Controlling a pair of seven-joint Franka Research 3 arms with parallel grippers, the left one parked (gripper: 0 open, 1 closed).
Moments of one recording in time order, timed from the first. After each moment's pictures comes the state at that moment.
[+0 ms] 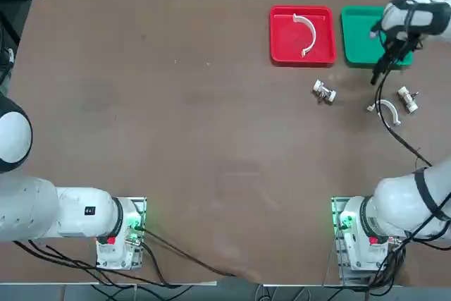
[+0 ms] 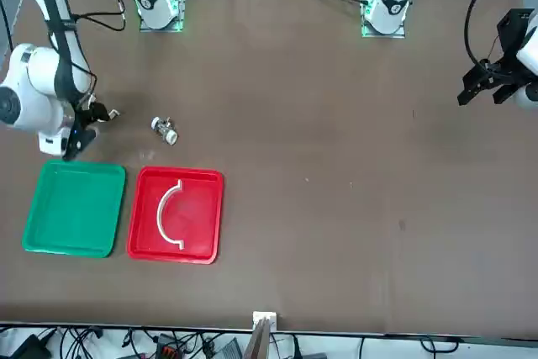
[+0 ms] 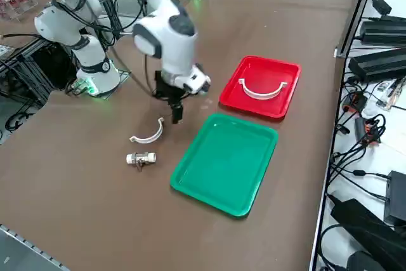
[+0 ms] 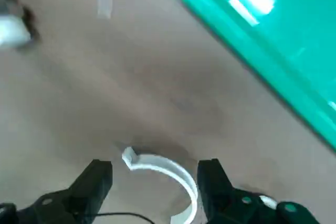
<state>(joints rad) -0.26 0.24 -0.01 -2.21 -0.13 2.20 -0.90</state>
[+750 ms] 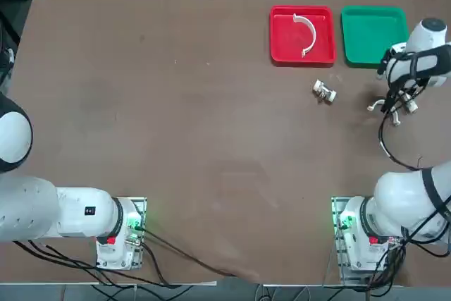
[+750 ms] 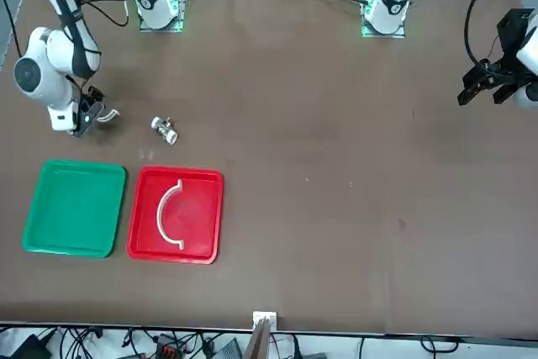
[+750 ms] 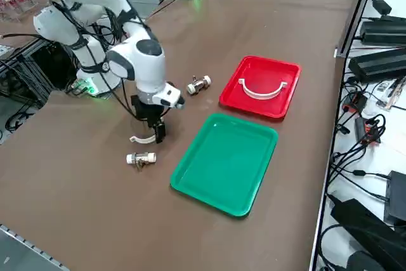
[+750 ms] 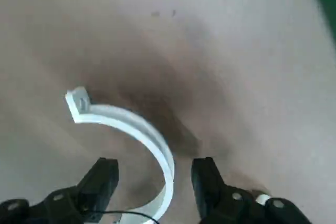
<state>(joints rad) -0.41 0.25 -0.01 -2.47 -0.40 2.60 -0.99</state>
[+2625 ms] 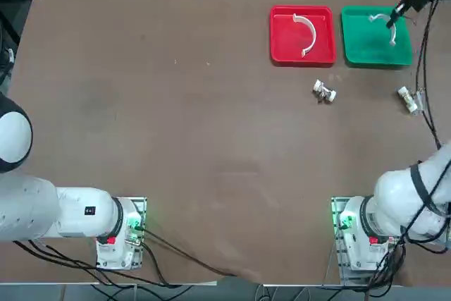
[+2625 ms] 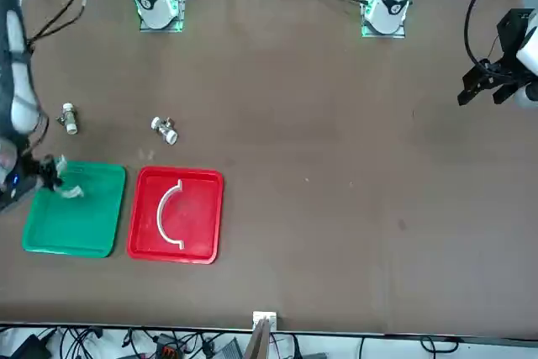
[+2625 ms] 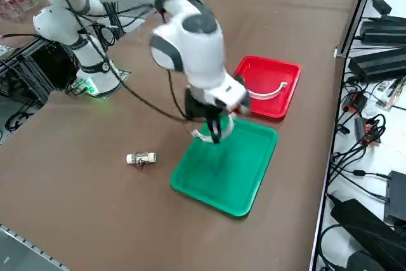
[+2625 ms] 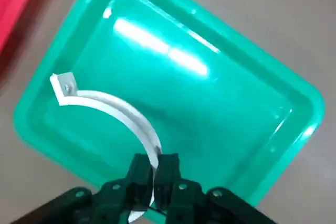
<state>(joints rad) -0.40 0.66 0.12 -1.47 -0.09 2.14 -0.72</state>
